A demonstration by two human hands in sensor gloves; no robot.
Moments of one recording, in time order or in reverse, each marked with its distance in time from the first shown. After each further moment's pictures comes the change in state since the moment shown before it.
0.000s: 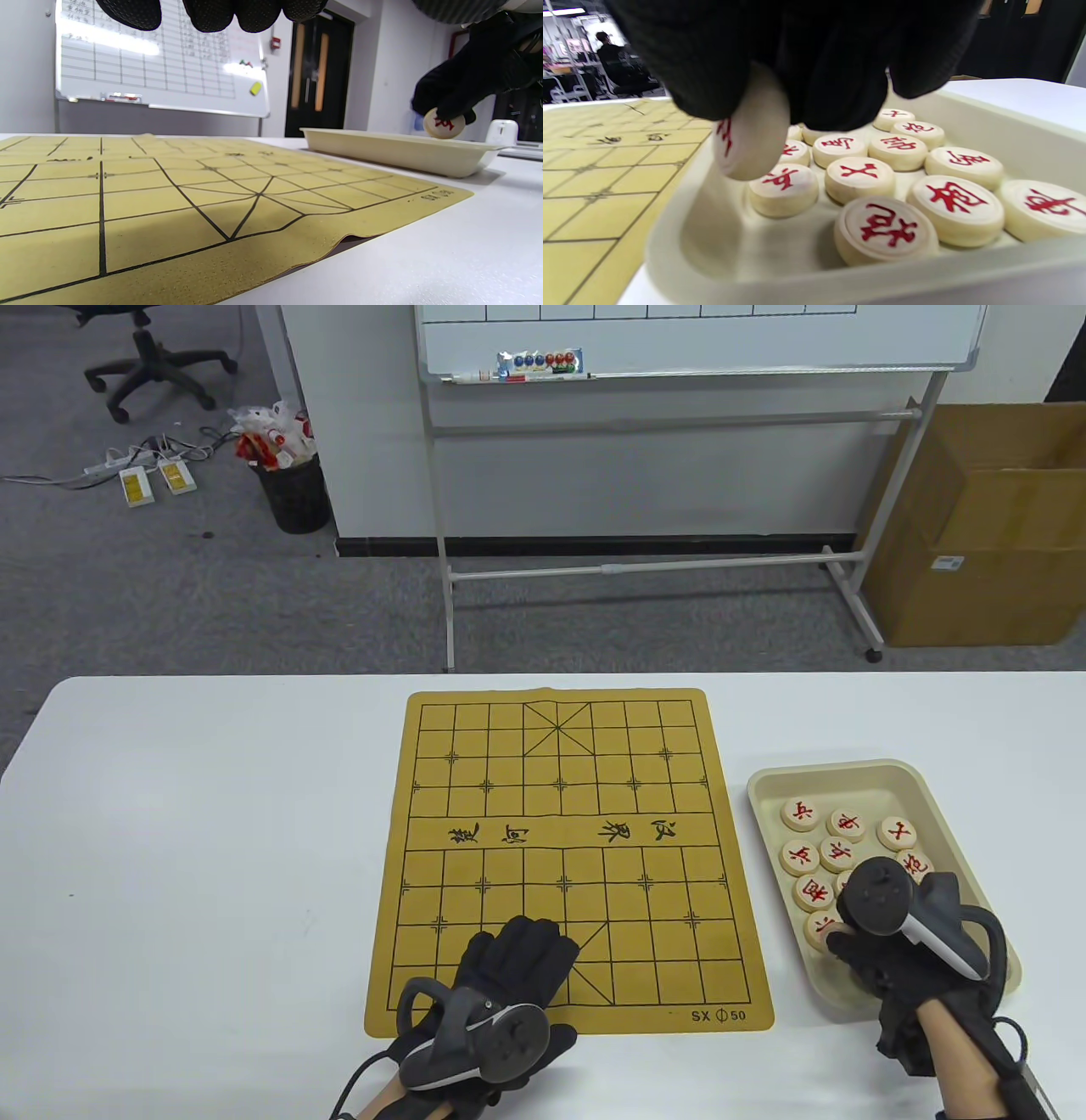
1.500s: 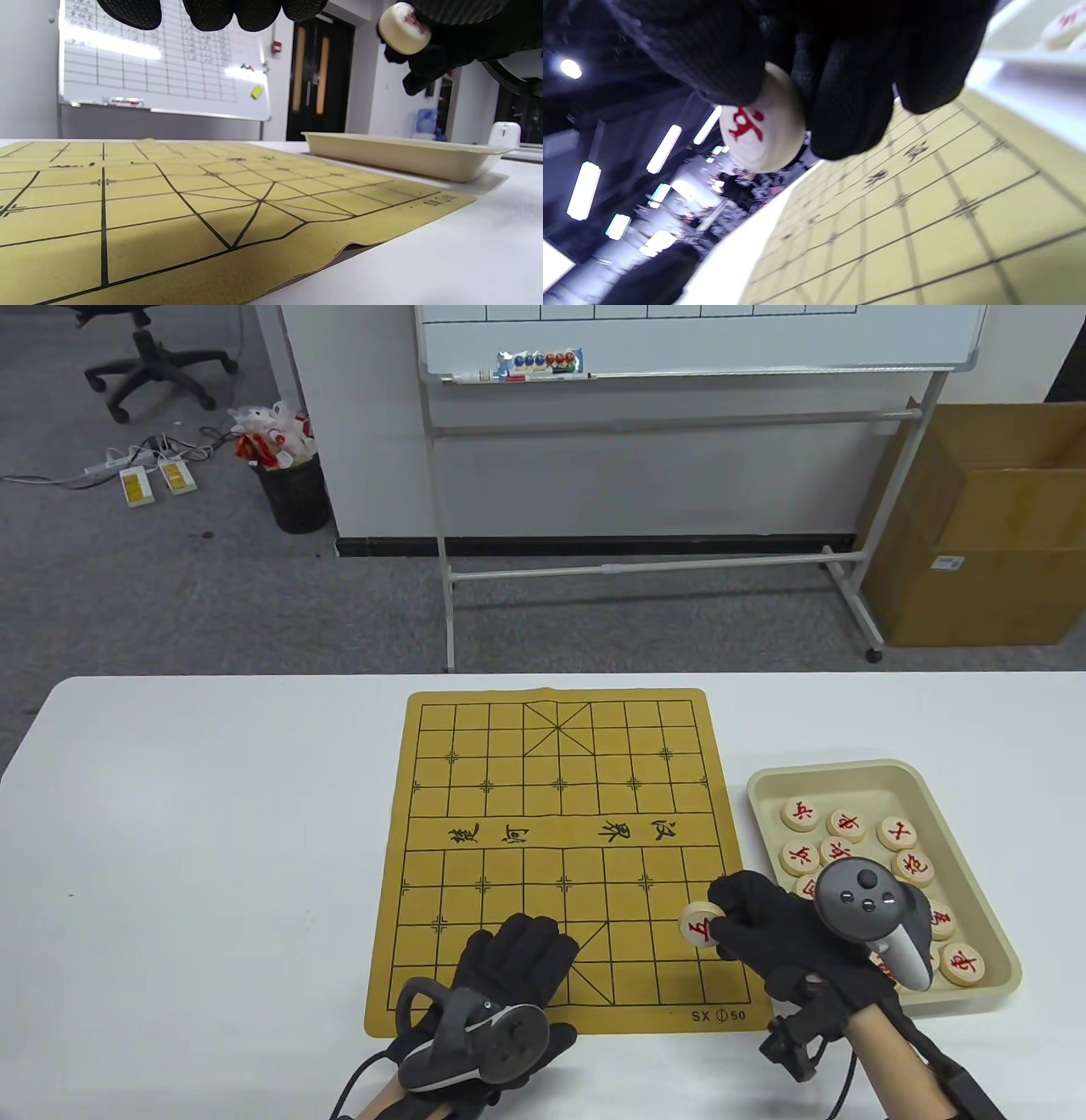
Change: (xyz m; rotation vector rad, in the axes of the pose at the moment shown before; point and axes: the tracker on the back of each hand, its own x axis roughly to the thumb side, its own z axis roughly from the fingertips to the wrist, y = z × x) left_hand -0.001 0.000 0.000 0.012 0.005 -0.007; right_hand 0.090 -0.014 0.019 -0.006 -0.374 -0.653
